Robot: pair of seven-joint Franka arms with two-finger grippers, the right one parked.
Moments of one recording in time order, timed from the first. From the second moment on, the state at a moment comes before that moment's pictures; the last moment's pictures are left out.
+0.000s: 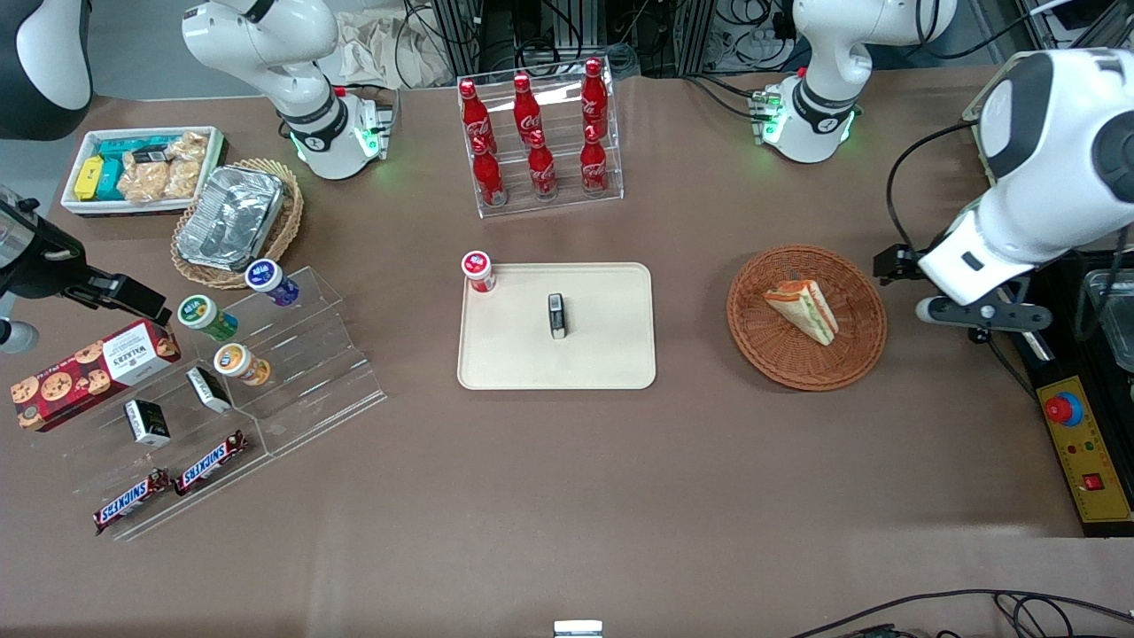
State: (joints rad) arm -0.15 0.01 0.03 -1.88 0.03 1.72 0.01
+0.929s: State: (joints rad) arm -0.17 -0.08 -0.02 -2.40 -0.04 2.26 -0.63
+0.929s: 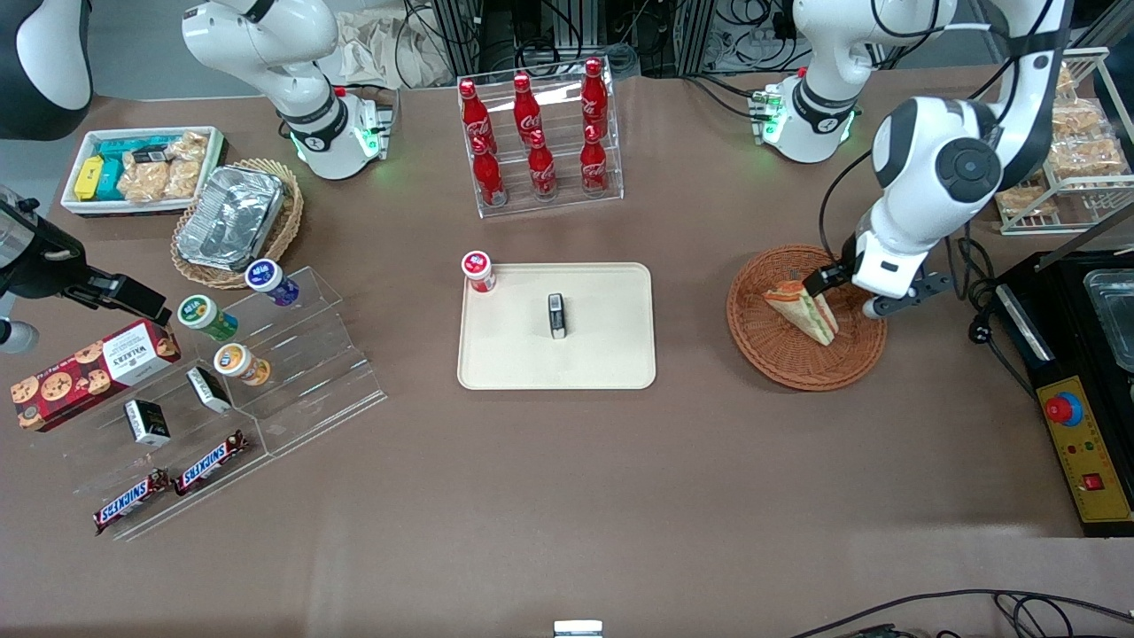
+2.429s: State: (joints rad) arm -0.20 -0.03 -0.03 -2.46 -0.03 2.40 -0.85
